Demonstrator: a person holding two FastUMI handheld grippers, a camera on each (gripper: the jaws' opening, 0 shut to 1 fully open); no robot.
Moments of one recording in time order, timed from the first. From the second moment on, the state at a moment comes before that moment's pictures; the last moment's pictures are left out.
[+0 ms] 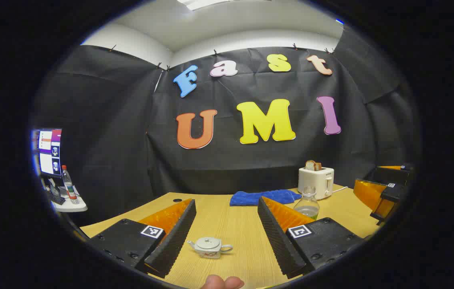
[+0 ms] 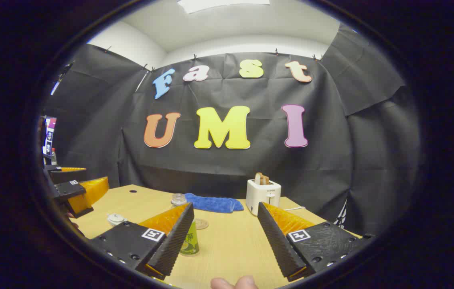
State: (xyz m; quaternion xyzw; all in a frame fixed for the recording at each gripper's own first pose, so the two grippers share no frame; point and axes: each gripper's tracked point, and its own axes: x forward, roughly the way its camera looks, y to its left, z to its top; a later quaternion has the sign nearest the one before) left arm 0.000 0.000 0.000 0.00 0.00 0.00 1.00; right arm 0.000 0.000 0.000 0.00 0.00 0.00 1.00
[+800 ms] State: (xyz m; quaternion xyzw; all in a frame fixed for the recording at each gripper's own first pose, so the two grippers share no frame) left arm 0.007 -0.003 -0.015 -0.02 0.01 -0.01 1.00; right arm 0.009 0.006 -0.009 0.00 0.01 0.01 1.00
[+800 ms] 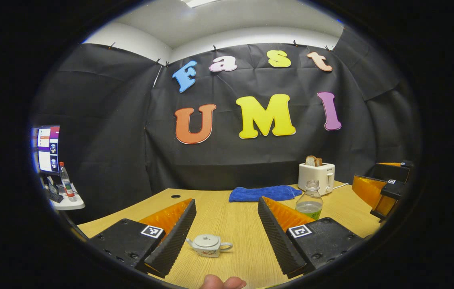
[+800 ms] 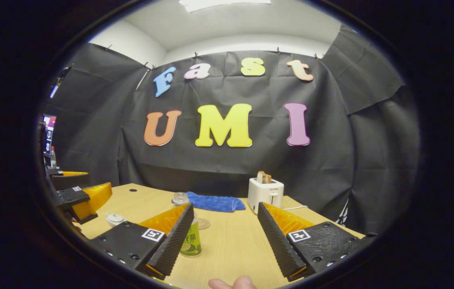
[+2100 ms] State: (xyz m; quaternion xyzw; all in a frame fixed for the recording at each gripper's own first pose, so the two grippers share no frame) left arm 0.063 0.041 -0.135 -0.01 0.16 0.02 0.99; right arm 0.034 -0.053 -0.079 0.00 0.08 -0.01 1.00
